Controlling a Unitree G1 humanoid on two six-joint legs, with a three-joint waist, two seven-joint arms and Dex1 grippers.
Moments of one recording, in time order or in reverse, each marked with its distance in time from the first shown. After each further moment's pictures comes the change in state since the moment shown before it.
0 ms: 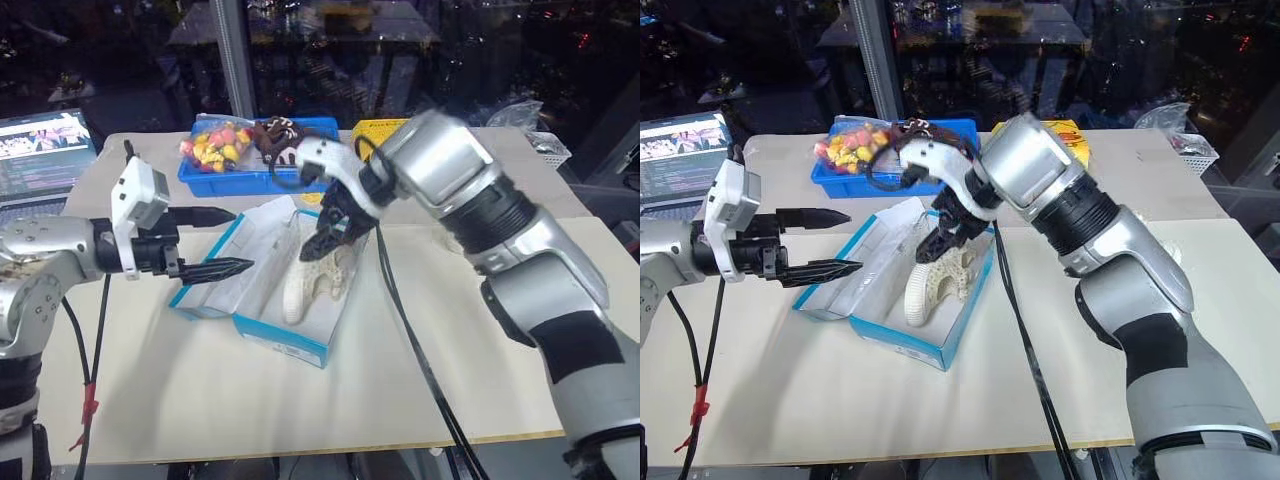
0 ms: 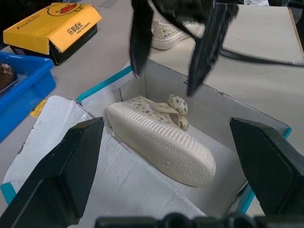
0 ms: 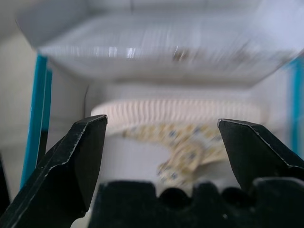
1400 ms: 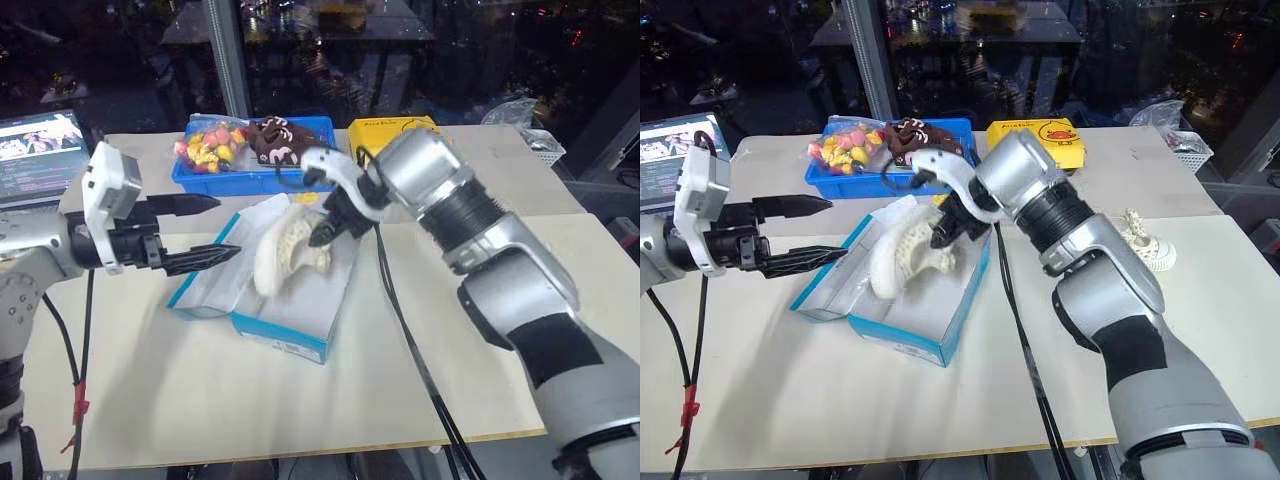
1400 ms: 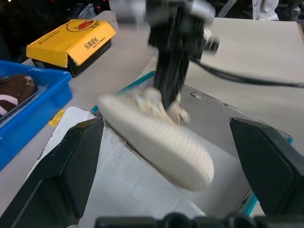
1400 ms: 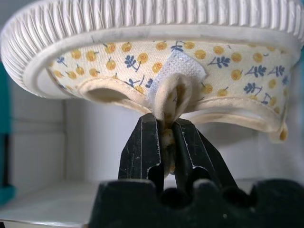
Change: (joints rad) left arm 0.016 0.027 0.077 0.011 -0.055 -0.001 0.023; right arm -0.037 0.080 -0.130 0.213 -0.118 -0.115 0.042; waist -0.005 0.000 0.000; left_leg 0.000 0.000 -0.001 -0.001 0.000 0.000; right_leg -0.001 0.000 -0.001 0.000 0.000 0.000
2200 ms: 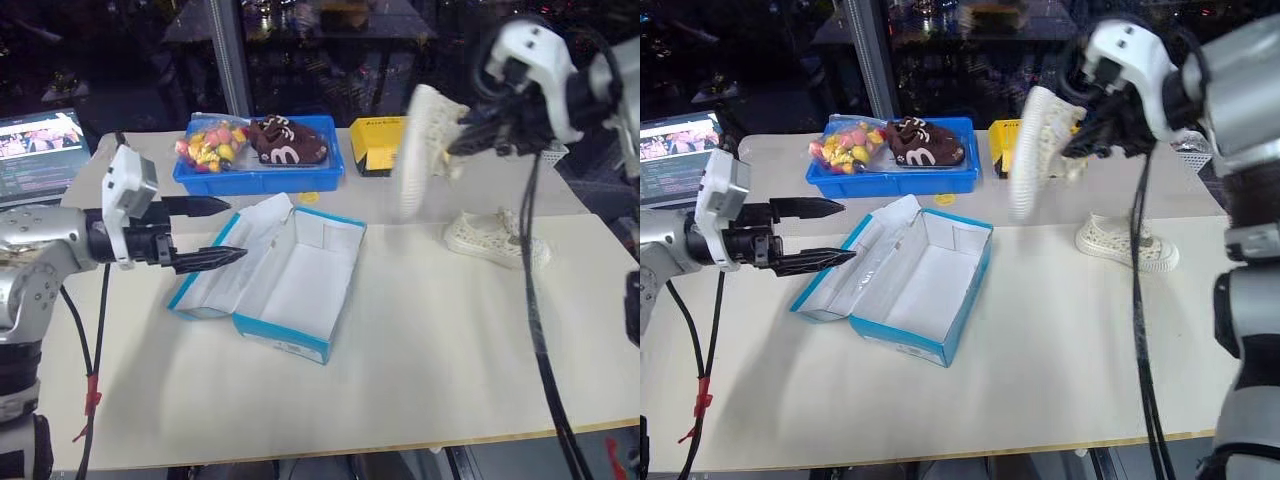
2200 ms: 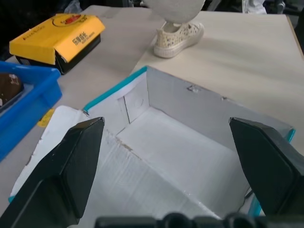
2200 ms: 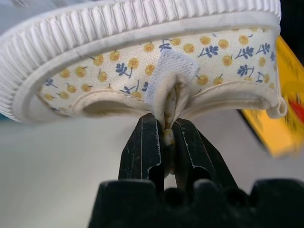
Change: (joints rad) left arm -0.082 -0.038 -0.119 0.115 0.082 -0.089 -0.084; right arm 0.188 -0.682 -0.202 -0.226 -0.065 -0.358 0.092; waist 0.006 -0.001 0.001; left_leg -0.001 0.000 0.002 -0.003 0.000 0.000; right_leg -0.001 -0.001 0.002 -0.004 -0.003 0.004
